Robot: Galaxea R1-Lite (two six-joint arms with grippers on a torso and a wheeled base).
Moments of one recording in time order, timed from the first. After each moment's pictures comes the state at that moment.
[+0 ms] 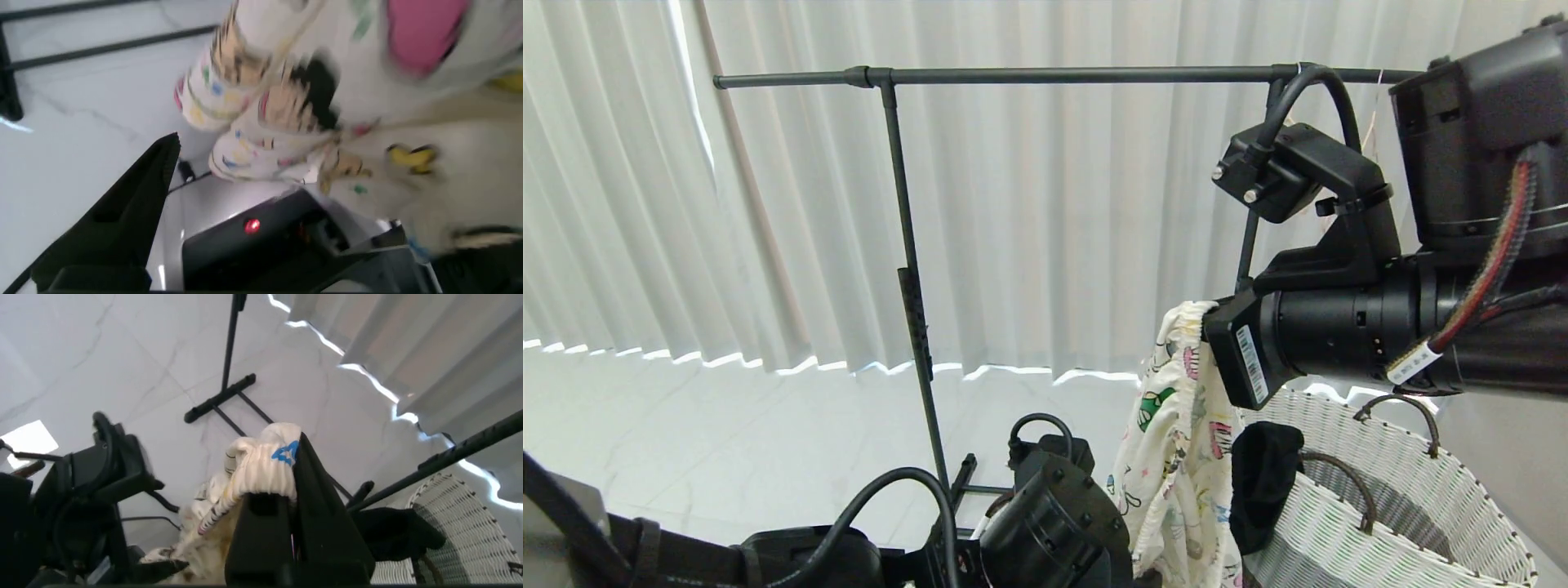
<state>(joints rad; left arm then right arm) -1.02 1.82 -0.76 -0.21 0.20 -0.60 0.98 1.56 -1.35 0.23 -0.22 0.03</state>
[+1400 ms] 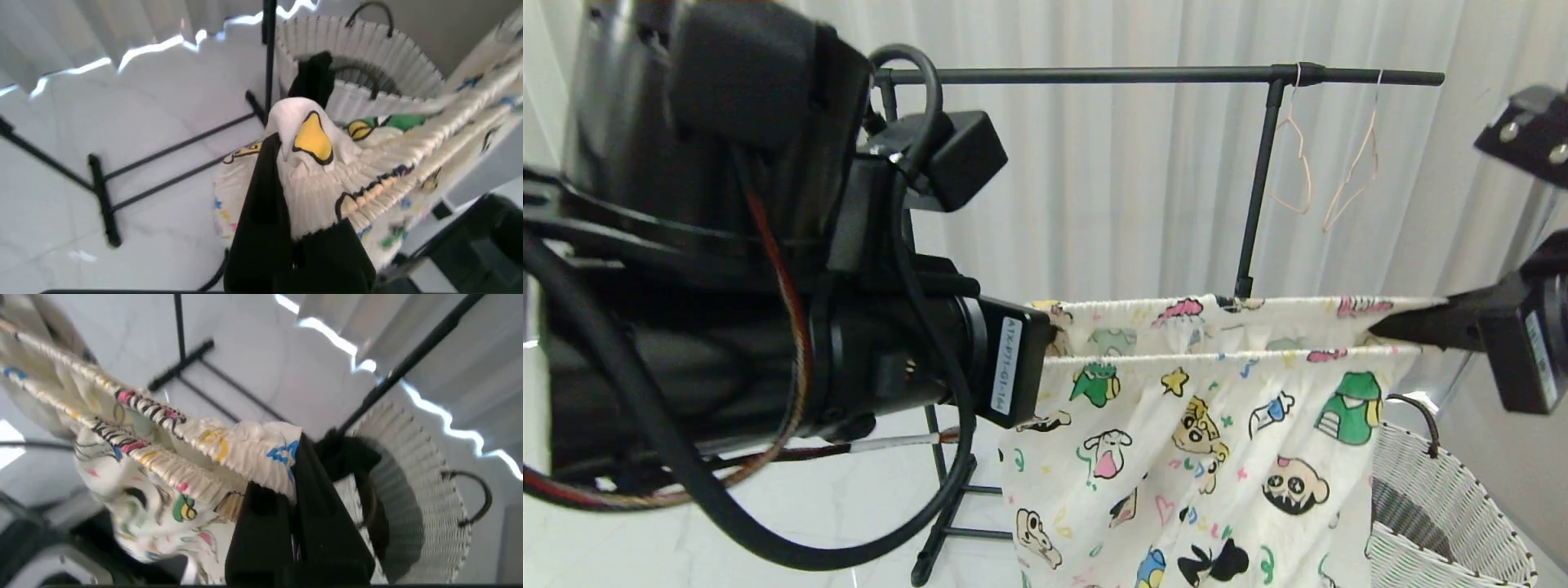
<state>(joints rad) -0.88 1.50 -1.30 0.31 0.18 -0.18 0.80 1.31 -1.40 0.63 -0.20 0.03</state>
